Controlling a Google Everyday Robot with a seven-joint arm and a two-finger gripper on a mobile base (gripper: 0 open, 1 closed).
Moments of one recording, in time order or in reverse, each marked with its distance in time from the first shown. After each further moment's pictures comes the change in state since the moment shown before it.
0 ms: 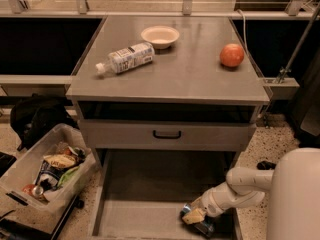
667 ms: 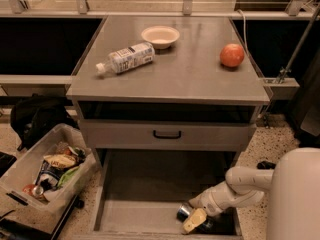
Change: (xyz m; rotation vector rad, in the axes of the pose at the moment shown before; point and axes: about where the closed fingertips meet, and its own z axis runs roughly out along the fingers) arm 0.000 0.000 0.000 0.000 0.000 0.000
